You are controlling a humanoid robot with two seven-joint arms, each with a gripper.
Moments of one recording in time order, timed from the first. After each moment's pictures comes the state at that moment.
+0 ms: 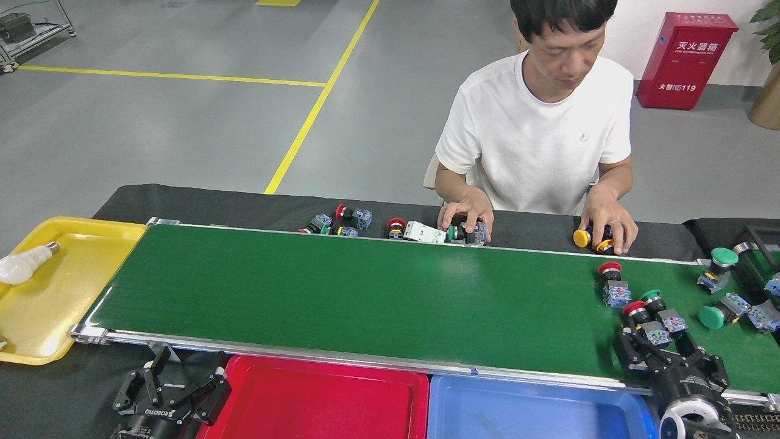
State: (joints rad) left arm 0.07 0.10 0.19 -1.46 -1.50 -0.32 0.10; right arm -0.10 -0.33 0.07 -1.31 0.94 0.22 0.05
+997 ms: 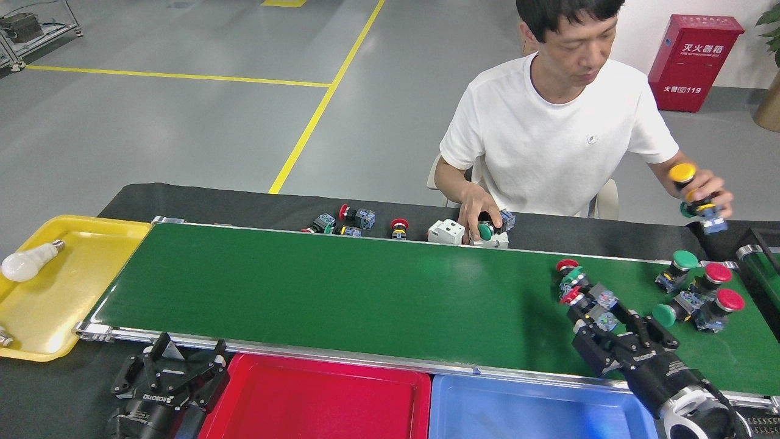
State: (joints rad) left arm 0.05 0.17 0.18 -1.46 -1.50 -0.32 0.10; right arm -0.01 -0.43 0.17 -1.64 0.79 -0.56 0.12
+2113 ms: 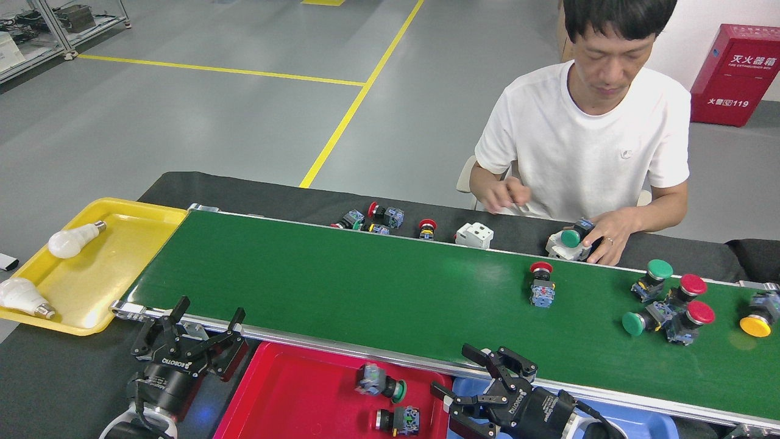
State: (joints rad) left arm -0.05 0.16 0.09 -1.46 -1.50 -0.32 0.11; right arm -0.11 -0.38 0.40 -1.65 0.87 -0.29 0.12
